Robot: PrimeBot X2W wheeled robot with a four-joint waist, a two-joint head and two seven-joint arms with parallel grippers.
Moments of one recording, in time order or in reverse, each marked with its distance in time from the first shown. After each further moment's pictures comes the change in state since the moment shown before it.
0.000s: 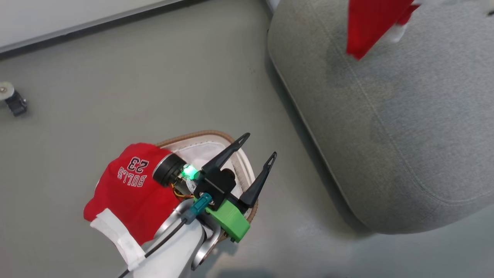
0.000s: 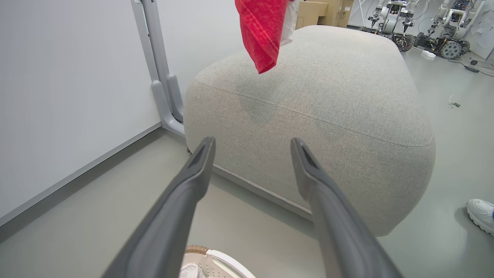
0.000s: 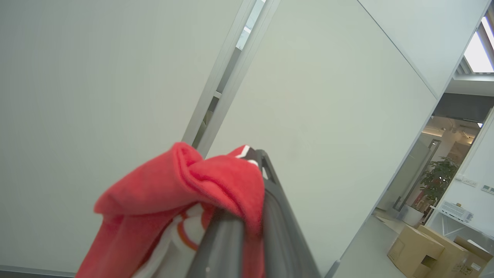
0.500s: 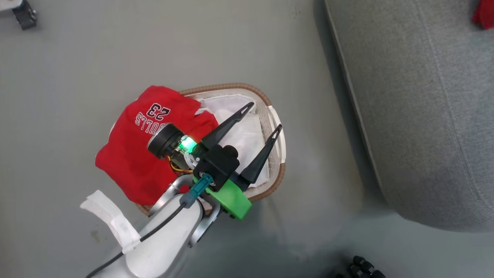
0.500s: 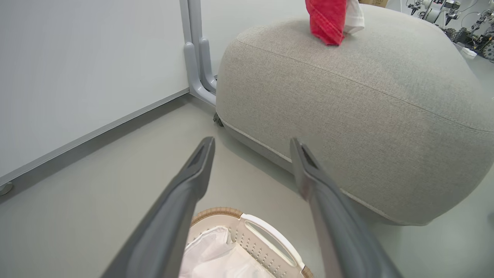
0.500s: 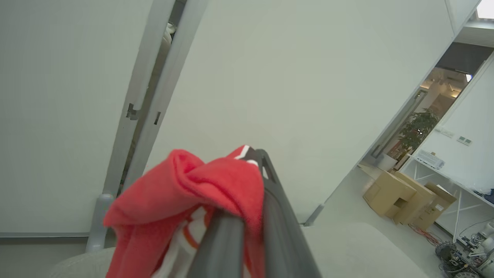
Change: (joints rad) left arm -0.096 0.023 -0.002 -0.090 0.031 0.016 0.046; right arm -0.201 -0.271 -0.120 0.214 0.065 0.000 0.071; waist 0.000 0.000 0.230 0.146
